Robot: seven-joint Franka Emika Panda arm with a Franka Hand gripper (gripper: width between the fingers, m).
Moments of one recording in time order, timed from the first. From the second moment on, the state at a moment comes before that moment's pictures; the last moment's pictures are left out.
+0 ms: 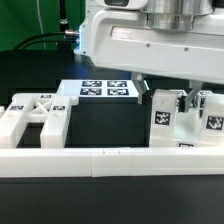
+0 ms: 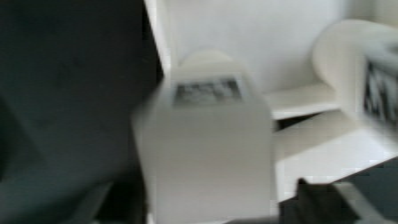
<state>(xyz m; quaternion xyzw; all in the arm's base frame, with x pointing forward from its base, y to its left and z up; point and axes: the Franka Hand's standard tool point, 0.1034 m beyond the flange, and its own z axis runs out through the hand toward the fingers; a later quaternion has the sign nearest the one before) 0.641 0.033 0.076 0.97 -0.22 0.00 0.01</state>
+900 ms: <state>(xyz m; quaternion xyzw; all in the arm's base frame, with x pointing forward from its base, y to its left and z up) 0.640 0.043 0.089 0.99 -0.12 0.03 0.00</state>
